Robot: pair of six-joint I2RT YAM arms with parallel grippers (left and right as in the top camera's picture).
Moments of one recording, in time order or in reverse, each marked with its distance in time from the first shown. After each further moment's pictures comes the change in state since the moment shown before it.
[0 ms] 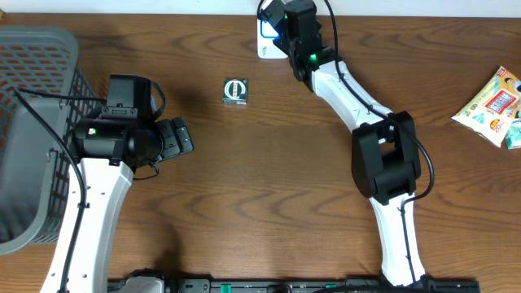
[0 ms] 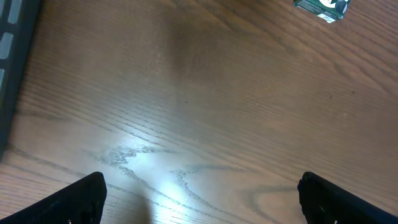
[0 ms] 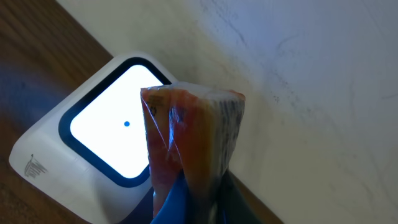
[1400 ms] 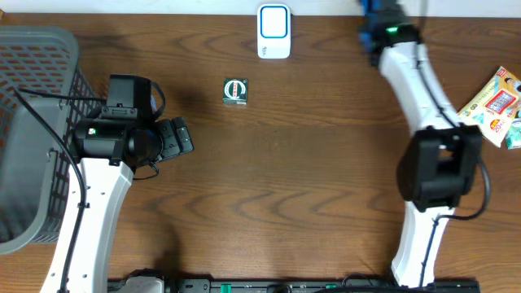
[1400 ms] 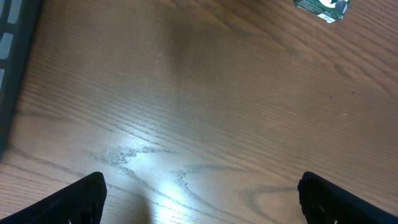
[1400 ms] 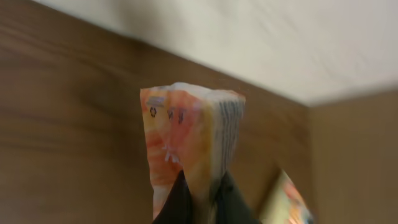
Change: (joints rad) left arm 0.000 0.000 0.000 0.000 0.000 0.000; right arm -0.295 -0.182 0.011 -0.515 0.315 0.253
